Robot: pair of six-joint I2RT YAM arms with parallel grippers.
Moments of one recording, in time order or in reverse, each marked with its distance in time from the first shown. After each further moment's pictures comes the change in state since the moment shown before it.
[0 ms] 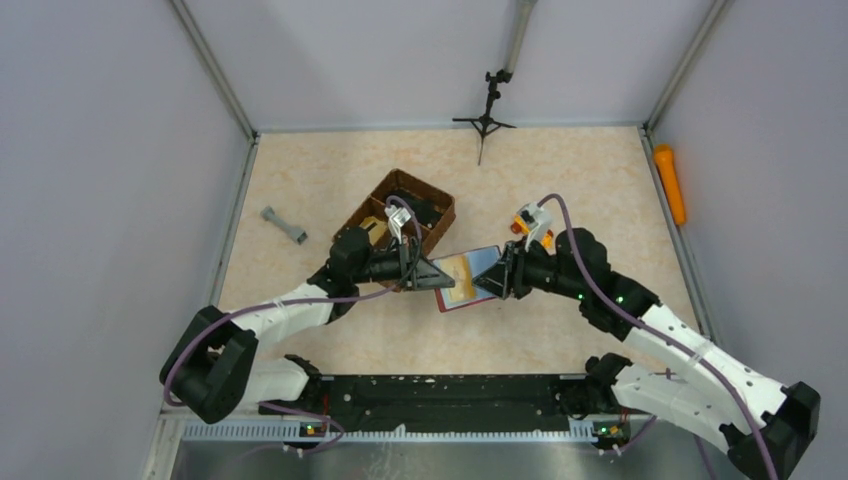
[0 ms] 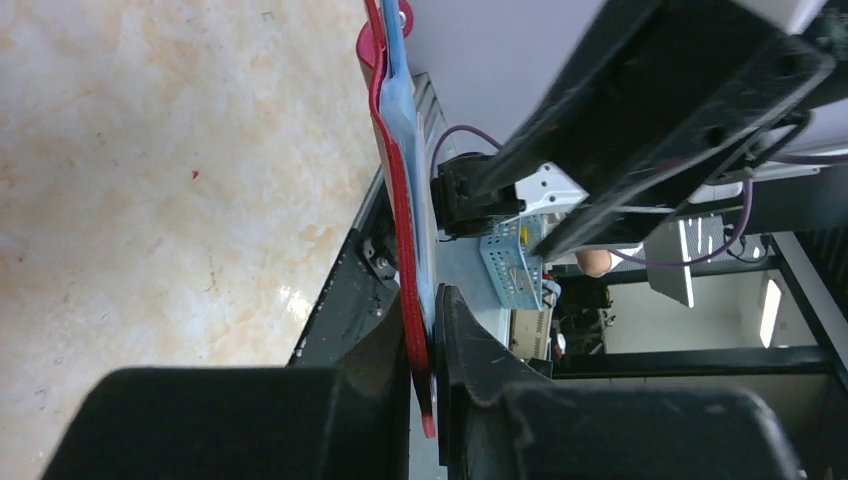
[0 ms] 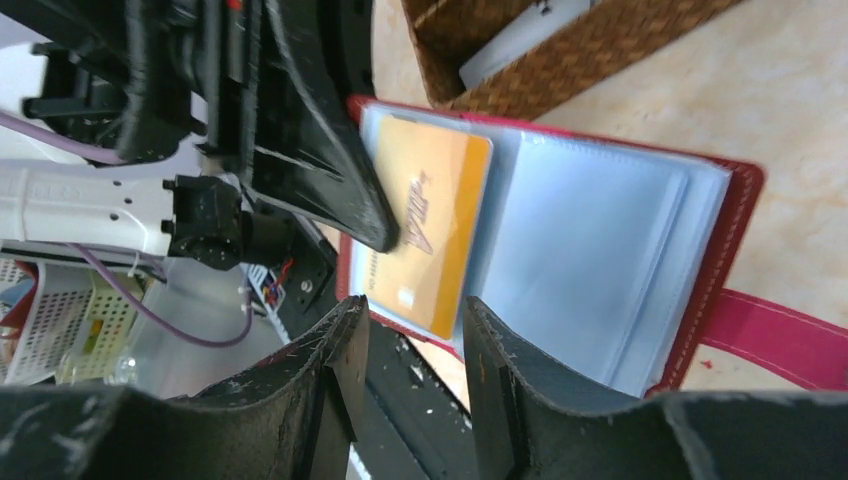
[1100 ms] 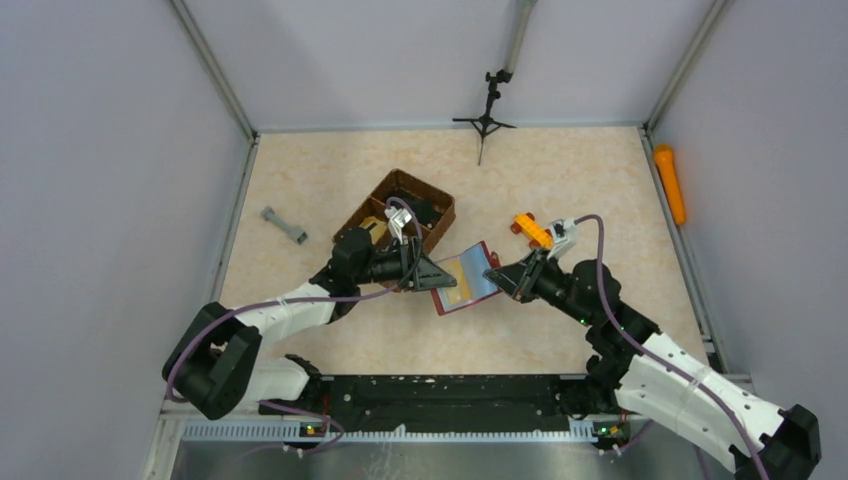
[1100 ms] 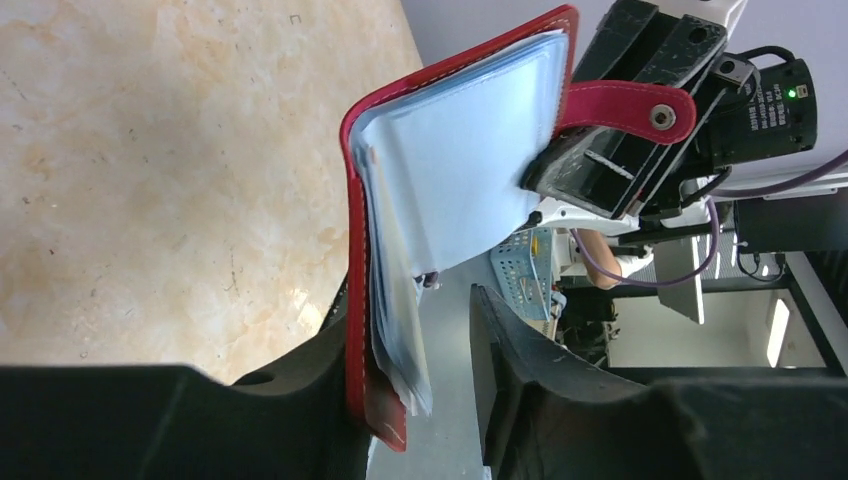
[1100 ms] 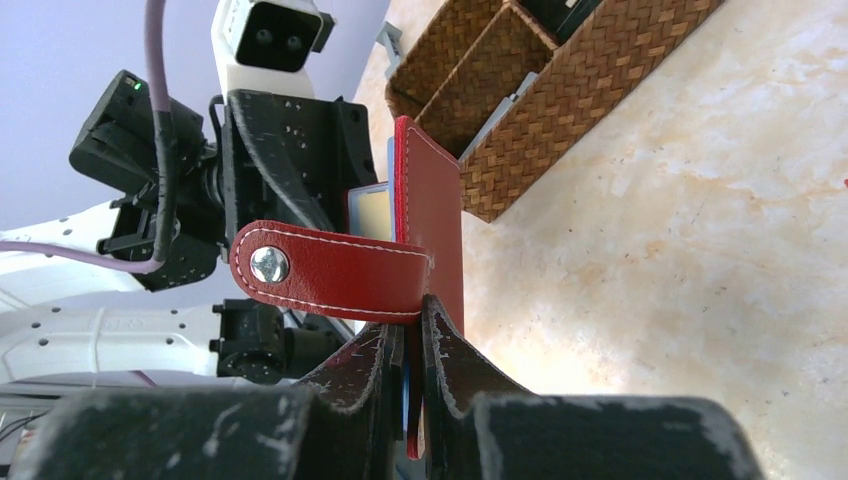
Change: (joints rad) left arm -0.003 0.023 -0.007 0.036 -0.025 -0.012; right arm 0.000 -0.164 -0.294 0.319 0.181 0.281
